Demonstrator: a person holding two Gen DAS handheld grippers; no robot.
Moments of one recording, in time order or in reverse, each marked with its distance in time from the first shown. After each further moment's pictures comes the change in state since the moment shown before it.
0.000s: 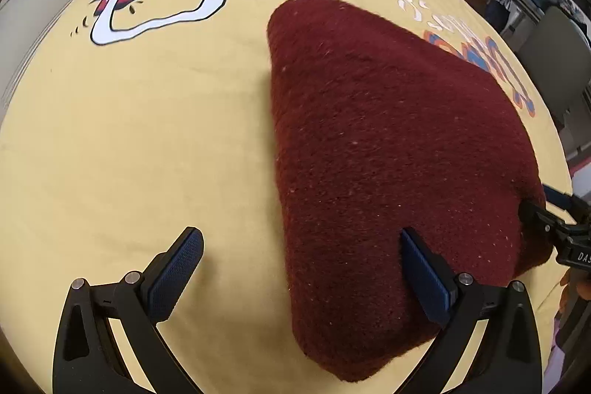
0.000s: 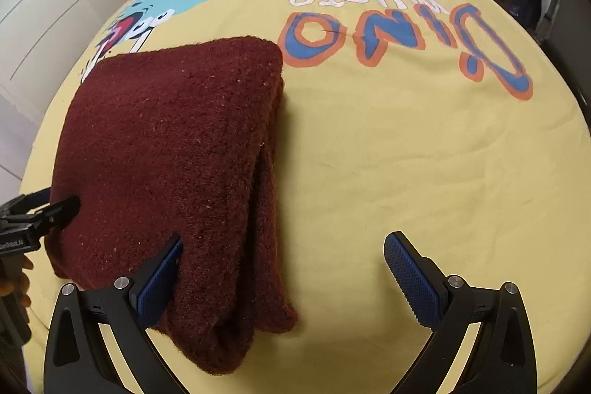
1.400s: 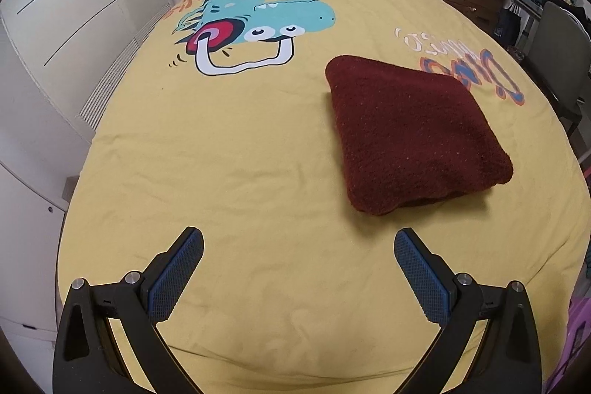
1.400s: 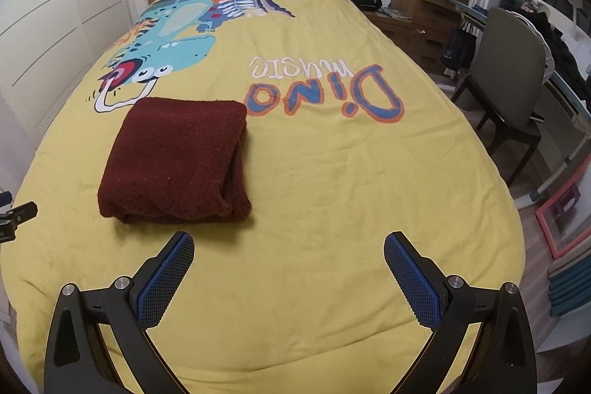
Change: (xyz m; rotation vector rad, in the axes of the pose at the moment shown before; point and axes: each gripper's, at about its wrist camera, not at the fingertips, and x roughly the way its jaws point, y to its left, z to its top) left arm -0.168 -0.005 -0.089 0.059 -0.136 0.210; right arm -0.208 0.007 -0.099 0.000 -0.211 -0.196
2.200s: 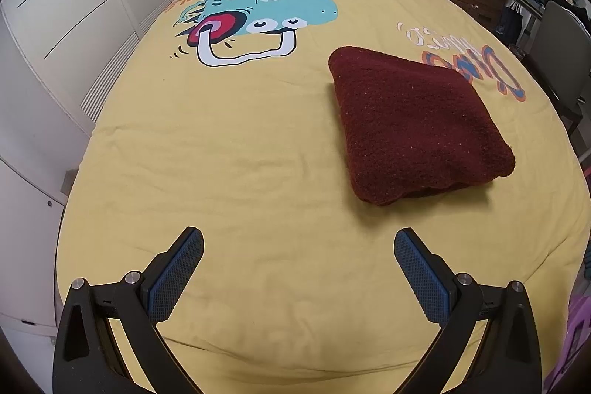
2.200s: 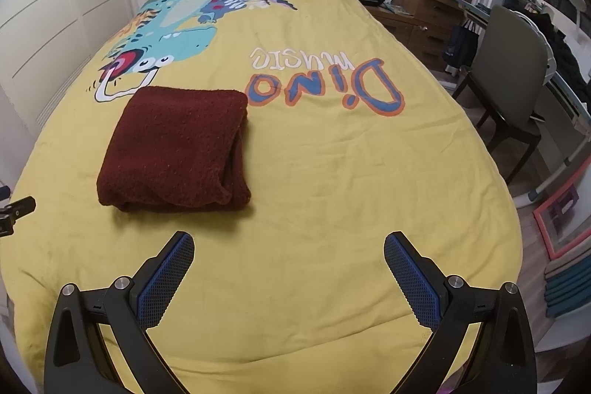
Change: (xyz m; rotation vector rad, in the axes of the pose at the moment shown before) left arm 0.003 0.007 -0.008 -0.003 0.019 -0.007; right arm 0.000 0.003 -0.005 -0.020 0.029 -0.006
